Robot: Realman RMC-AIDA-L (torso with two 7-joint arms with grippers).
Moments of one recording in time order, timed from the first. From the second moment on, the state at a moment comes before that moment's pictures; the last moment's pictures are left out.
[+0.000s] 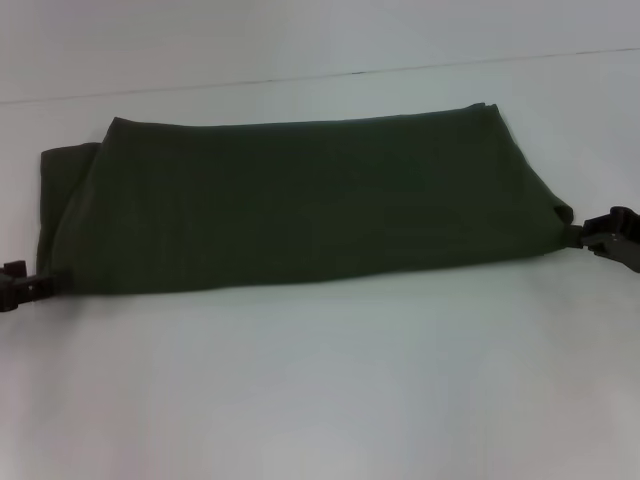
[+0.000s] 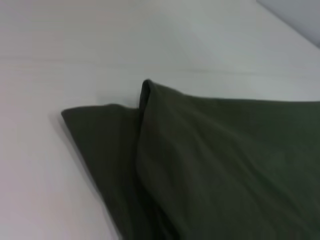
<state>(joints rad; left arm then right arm) -0.50 -2.09 0.38 0.81 2.39 1.36 -1.79 0.44 1.94 -0.42 -0.57 -2.25 -1.34 2.31</state>
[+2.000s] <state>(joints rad) -0.53 -2.09 0.45 0.75 2.41 1.27 -1.80 0.44 1.94 -0.42 -0.57 -2.25 -1.34 2.31</state>
